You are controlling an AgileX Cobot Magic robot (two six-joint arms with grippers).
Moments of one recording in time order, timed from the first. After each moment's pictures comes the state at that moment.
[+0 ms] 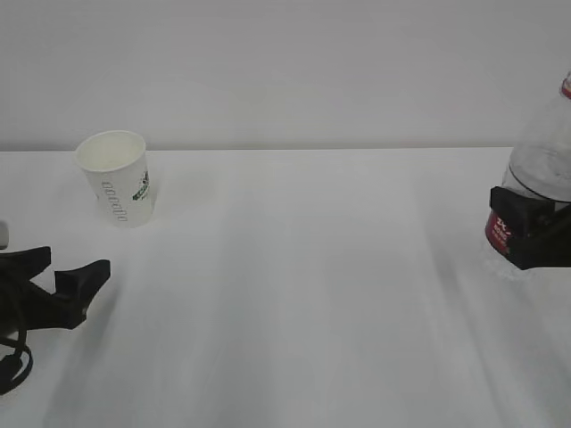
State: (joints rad) left arm -0.20 1.84 -0.24 0.13 -1.16 -0.08; right arm 0.09 1.40 -0.30 -0.17 -0.75 -0.04
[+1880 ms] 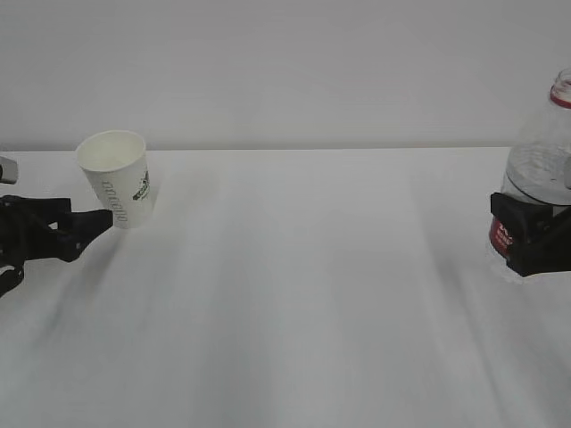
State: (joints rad) left arm 0.09 1.97 -0.63 0.70 -0.97 -0.35; right arm 0.09 1.40 -0.31 -0.17 -0.71 -0.11
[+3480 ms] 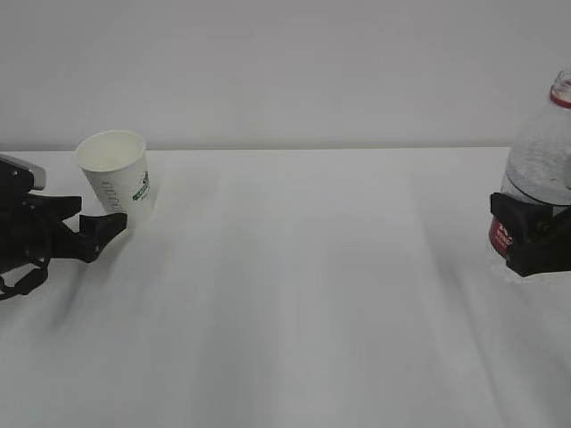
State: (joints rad) left arm 0.06 2.10 -0.72 0.61 -0.98 -0.20; right arm 0.09 1.40 -0.31 -0.17 -0.71 -0.11
